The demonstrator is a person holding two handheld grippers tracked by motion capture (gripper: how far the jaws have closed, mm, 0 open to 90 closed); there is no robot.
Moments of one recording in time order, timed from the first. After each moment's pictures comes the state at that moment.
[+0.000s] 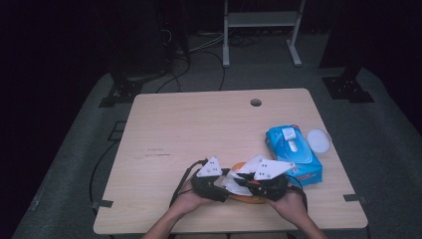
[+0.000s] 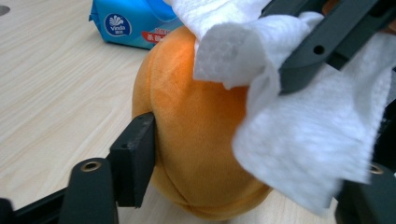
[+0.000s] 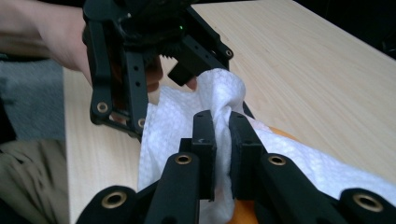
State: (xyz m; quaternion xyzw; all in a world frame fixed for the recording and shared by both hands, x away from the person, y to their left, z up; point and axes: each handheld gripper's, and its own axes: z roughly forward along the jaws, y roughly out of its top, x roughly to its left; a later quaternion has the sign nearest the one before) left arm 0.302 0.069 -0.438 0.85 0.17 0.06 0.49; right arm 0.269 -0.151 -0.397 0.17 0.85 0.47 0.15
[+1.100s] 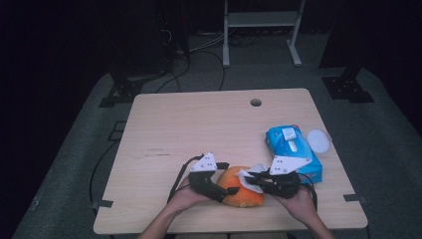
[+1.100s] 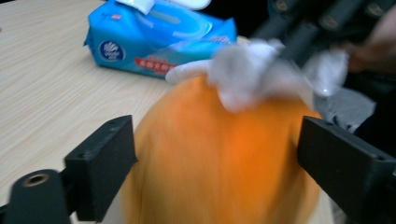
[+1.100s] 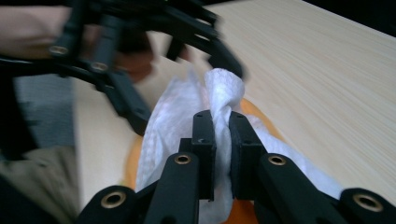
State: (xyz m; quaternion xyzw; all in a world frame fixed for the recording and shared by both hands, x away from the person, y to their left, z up) left arm 0.309 0.075 -0.429 0.83 0.16 0.03 0.54; right arm 0.277 -0.184 -0.403 0.20 0.84 0.50 0.11
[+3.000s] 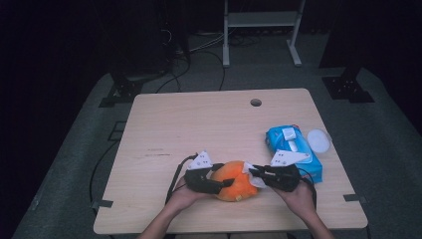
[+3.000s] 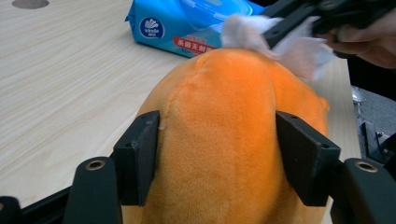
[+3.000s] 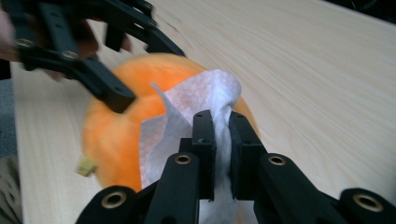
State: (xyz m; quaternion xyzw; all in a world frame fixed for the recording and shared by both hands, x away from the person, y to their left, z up) left arm 0.314 0.086 -0.439 0.83 0.22 0.06 0.51; right arm 0.296 -0.192 -0.415 0.27 0.83 0.47 0.13
